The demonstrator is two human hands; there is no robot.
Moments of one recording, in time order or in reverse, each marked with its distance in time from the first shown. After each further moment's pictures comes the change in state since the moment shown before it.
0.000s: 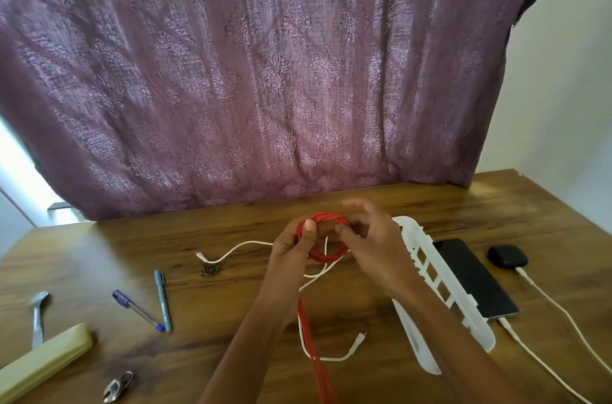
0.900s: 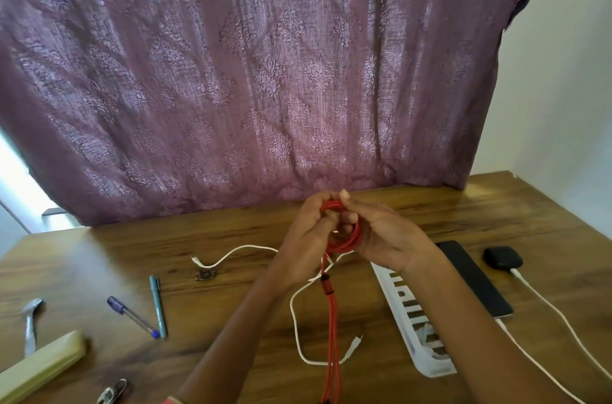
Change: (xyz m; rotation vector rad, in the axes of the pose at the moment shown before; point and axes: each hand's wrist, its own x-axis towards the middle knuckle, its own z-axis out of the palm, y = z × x) left_hand 0.017 0.036 0.025 0.253 -0.204 0.137; right_hand 0.029 -0.013 -0.020 0.875 -0.370 0.441
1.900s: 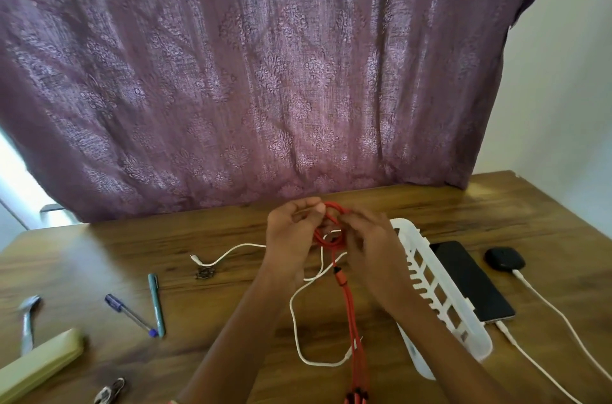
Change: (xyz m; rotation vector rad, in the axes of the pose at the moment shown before) left_hand 0.011 -0.009 -0.004 -0.238 0.417 -0.249; right_hand -0.001 0.049 -0.013 -1.320 0.487 -0.829
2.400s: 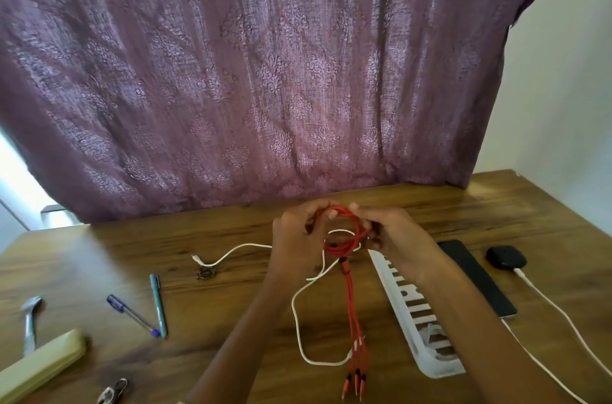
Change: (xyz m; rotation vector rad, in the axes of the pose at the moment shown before) left_hand 0.002 -0.013 -0.009 0.536 -0.120 0.533; right_hand 0.032 -0.008 -0.036 0.882 -0.365 0.759
